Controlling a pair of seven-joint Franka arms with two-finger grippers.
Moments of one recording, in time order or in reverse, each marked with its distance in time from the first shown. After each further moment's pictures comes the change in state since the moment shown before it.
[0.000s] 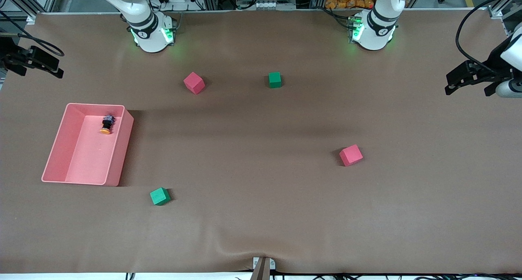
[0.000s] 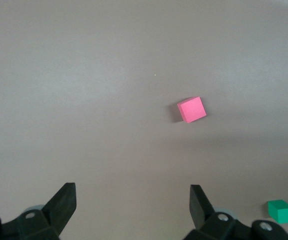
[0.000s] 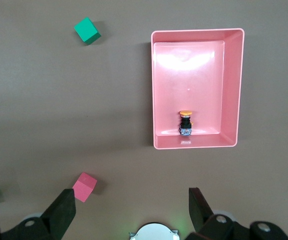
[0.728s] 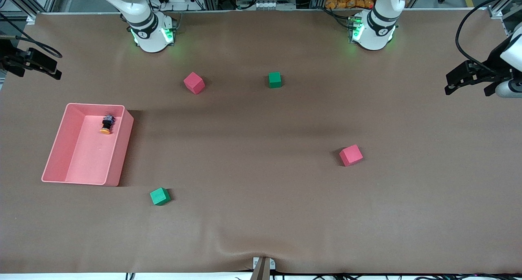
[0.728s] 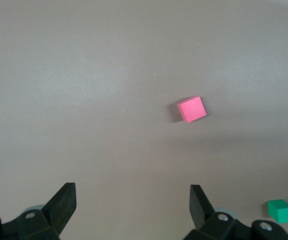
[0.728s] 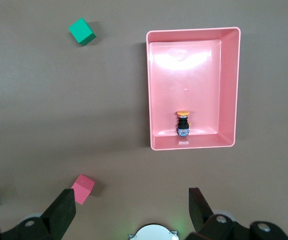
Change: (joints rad) left arm 0.001 0.001 -0.001 0.000 0.000 -0.001 0.000; right arm -0.009 0.004 -0.011 -0.023 -0.005 0.022 -0.004
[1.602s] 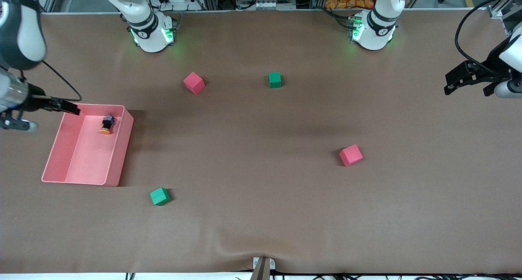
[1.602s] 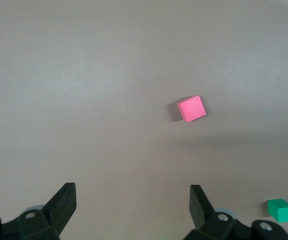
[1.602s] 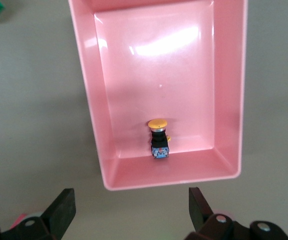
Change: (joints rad) left arm -0.001 0.001 -0.001 -0.001 0.000 -0.001 0.000; right arm -0.158 0.080 -0.011 -0.495 -0.032 0.495 -0.103
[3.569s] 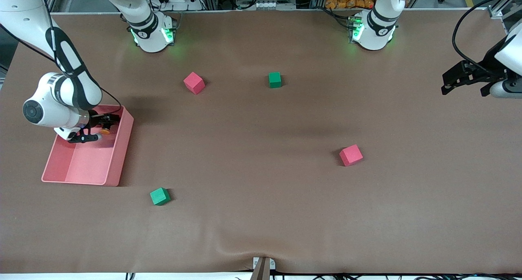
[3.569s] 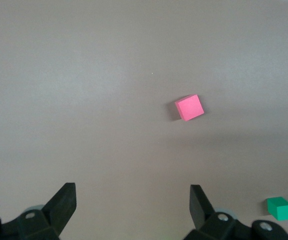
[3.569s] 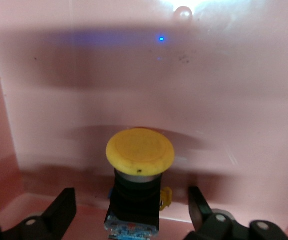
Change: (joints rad) left arm 0.000 0.001 -0.011 -0.001 0.000 -0.001 0.000; right arm -0.119 0.353 0.012 -0.251 -0.019 0.458 -0.308
